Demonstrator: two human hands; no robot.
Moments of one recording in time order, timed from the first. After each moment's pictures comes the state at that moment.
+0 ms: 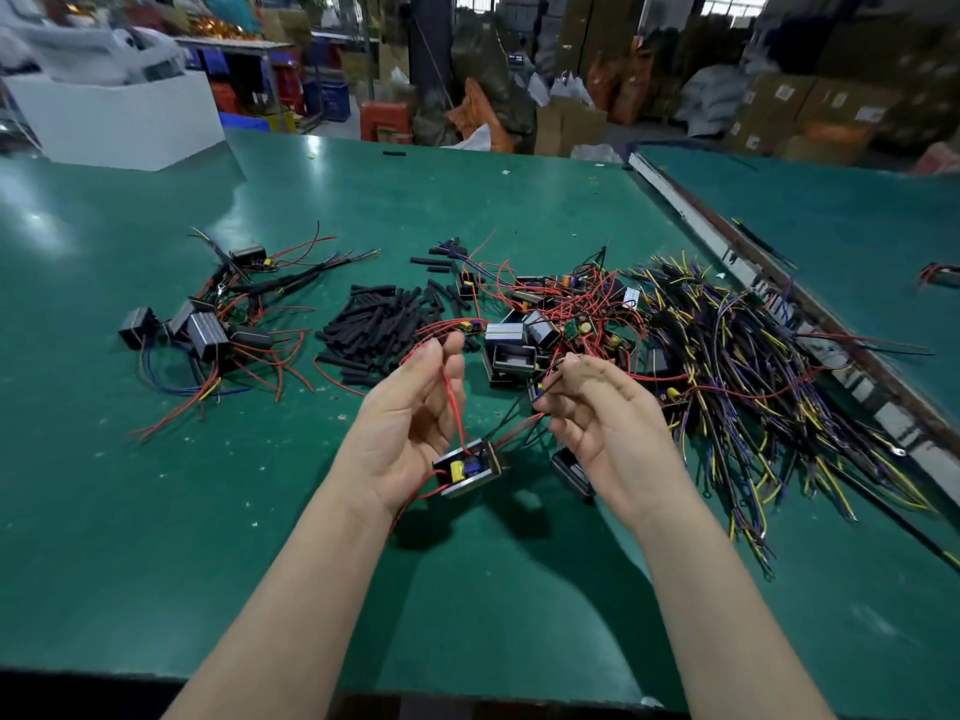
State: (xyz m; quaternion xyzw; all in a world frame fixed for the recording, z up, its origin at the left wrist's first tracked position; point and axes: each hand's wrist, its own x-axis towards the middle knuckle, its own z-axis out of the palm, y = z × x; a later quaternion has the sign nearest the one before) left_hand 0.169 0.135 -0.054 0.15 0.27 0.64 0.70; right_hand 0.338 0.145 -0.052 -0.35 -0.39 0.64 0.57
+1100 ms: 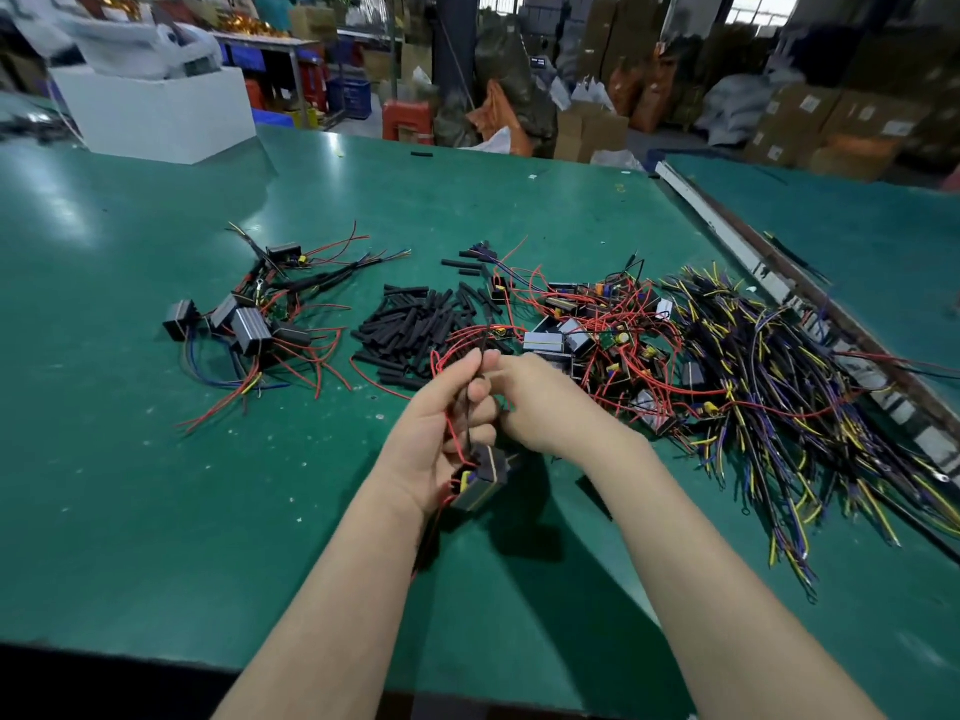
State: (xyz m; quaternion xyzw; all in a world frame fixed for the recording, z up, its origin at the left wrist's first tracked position) left_hand 0.159 0.143 -0.065 0.21 0.25 0.62 0.72; right_hand 0.270 0.193 -0.044 -0.44 -0.88 0.14 0.09
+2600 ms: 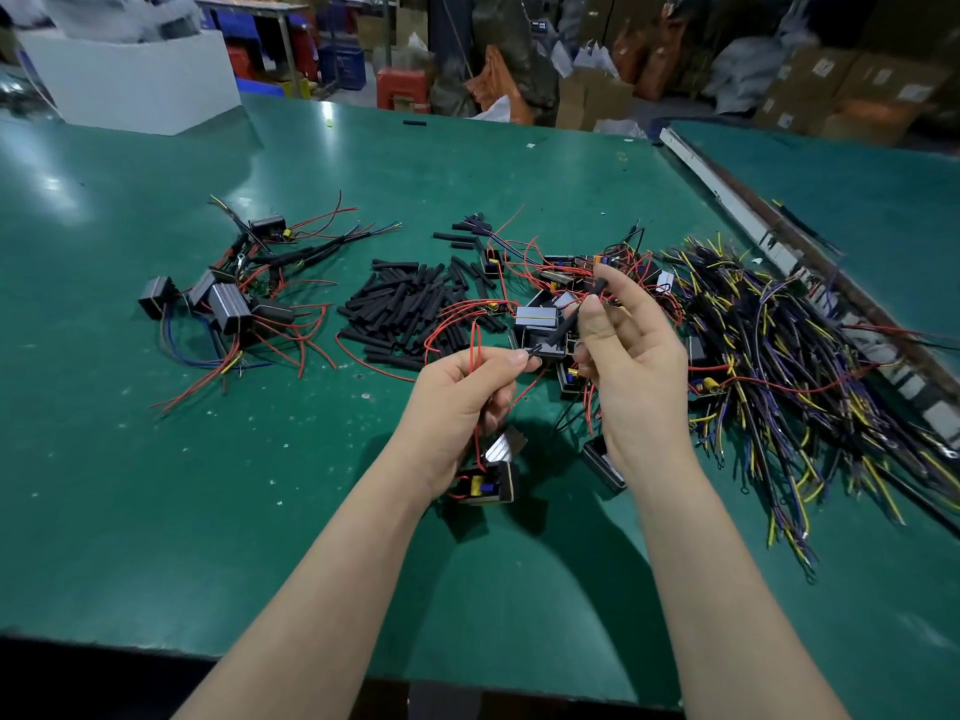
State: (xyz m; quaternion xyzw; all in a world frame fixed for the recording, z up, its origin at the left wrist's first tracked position) left_hand 0.176 0.142 -0.070 0.41 0.40 0.59 0.57; right_hand 0.307 0.165 -0.044 -0.36 -0.52 0.44 0.64
